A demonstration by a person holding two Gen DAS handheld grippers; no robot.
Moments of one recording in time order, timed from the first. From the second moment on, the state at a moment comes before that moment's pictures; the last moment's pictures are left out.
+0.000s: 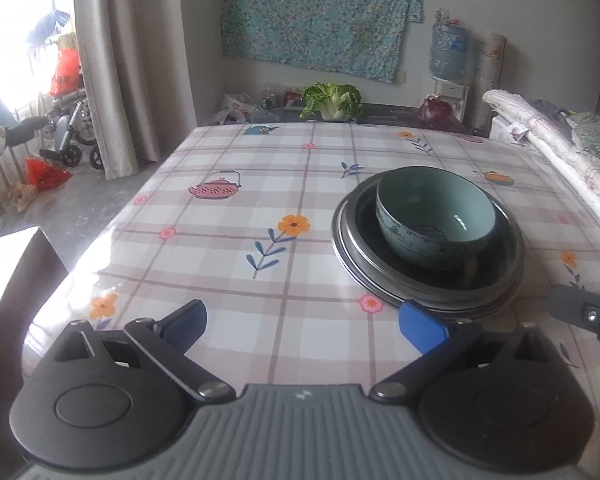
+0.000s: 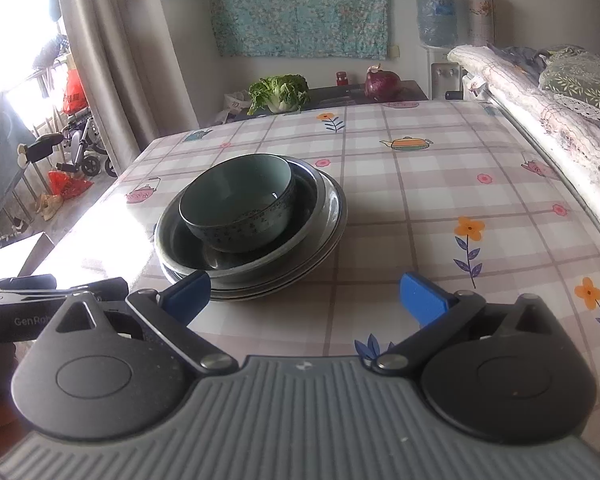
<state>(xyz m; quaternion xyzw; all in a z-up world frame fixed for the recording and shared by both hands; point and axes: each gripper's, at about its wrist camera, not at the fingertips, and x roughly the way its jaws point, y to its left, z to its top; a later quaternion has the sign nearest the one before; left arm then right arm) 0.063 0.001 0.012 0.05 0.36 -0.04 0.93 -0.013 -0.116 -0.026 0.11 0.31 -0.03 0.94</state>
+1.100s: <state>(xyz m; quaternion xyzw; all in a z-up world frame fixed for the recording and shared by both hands) 0.090 -0.011 0.015 0.03 0.43 -0.03 0.90 0.002 -0.105 -0.013 0.08 0.35 -0.04 0.93</state>
